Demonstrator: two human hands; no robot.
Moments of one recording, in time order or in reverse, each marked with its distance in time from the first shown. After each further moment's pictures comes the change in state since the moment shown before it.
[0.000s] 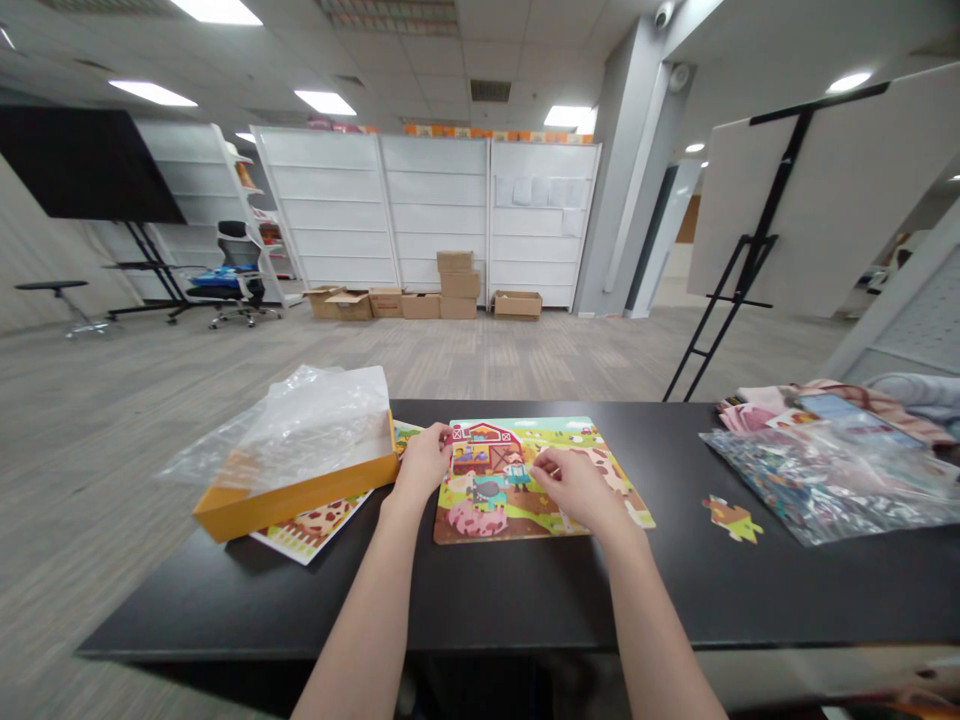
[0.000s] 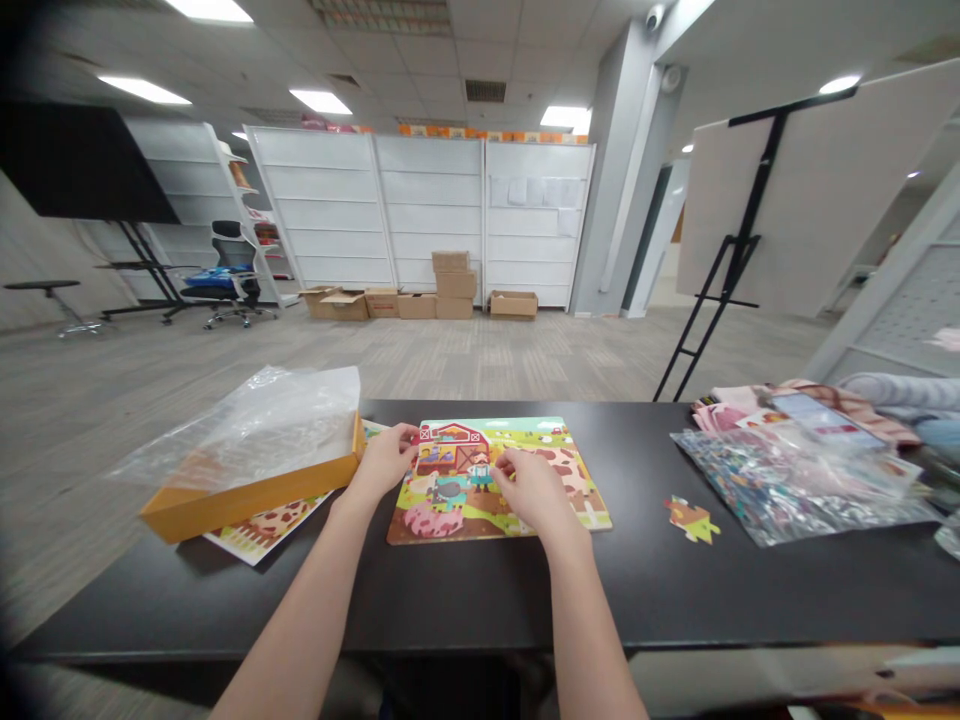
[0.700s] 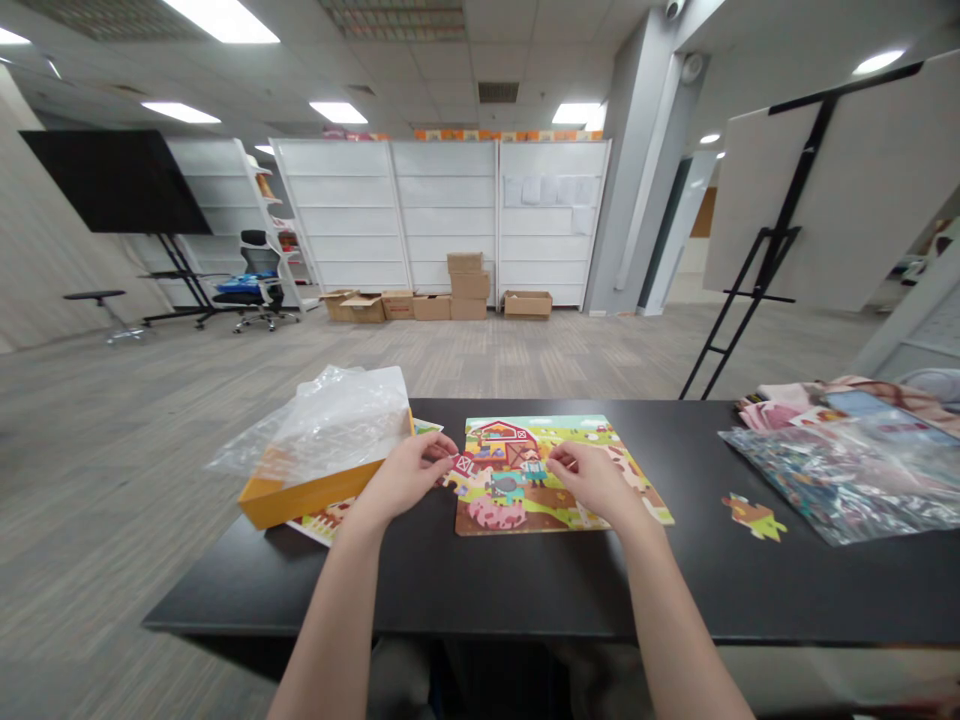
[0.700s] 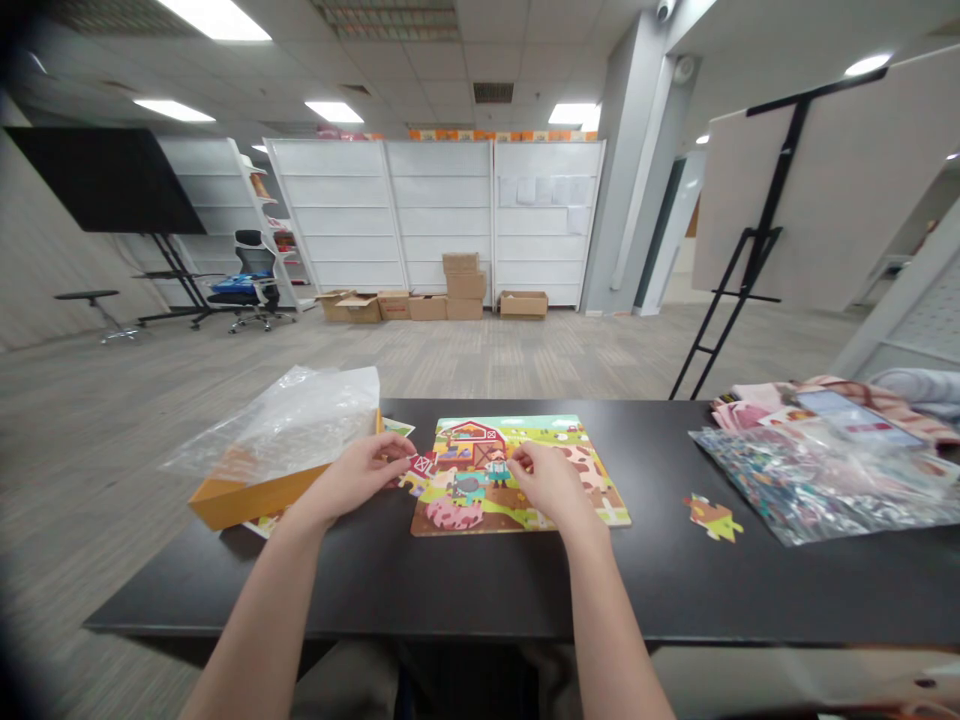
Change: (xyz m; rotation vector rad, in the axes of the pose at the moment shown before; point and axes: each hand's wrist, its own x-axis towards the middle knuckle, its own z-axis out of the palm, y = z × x) left_hand -0.058 0.013 -0.081 -0.402 -0.239 0.063; right_hand 0.001 -0.005 -0.003 0.035 0.031 0.013
